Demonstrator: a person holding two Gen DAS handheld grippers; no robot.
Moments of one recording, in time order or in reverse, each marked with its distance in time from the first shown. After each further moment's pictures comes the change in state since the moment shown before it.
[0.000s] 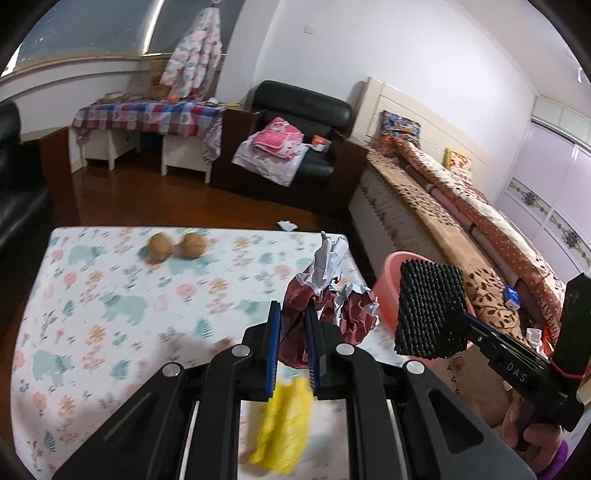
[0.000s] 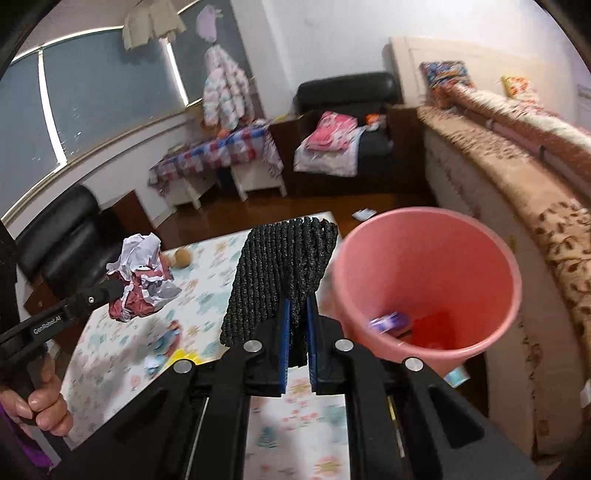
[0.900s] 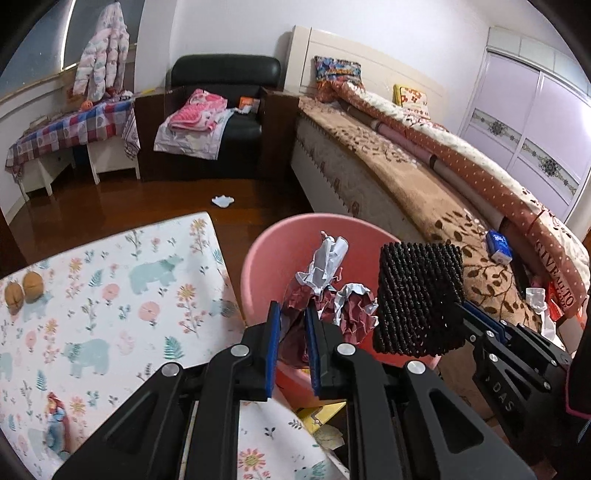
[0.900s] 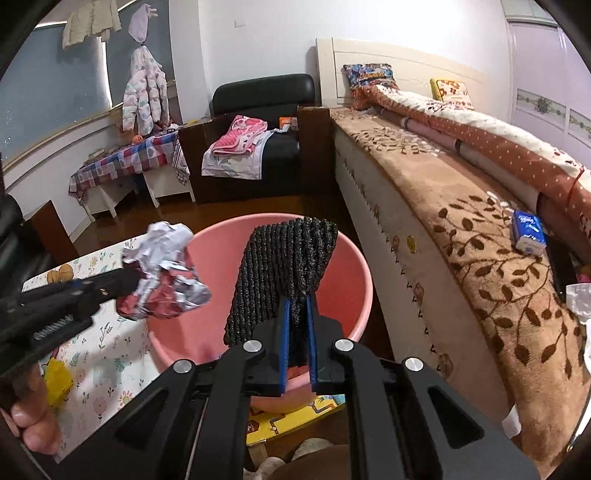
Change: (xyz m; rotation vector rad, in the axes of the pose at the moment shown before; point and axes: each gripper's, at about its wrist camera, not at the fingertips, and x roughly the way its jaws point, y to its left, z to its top) left arm 0.144 -0.170 0.002 0.206 0.166 -0.098; right arm 0.013 -0.125 0.007 0.041 0.008 -0.294
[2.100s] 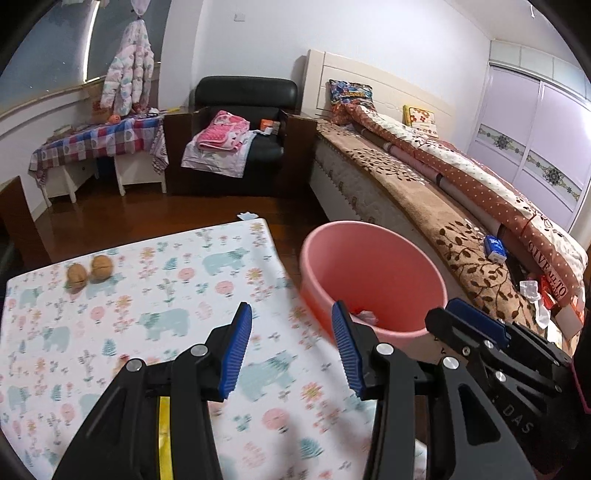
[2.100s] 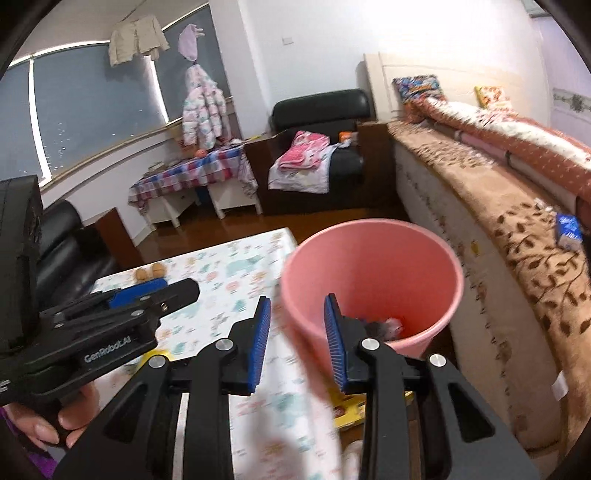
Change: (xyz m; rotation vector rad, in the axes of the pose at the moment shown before) left arm -0.107 0.047 -0.043 -0.002 -0.100 0.069; right arm -0.072 0.080 -0.026 0.002 -0.050 0.255
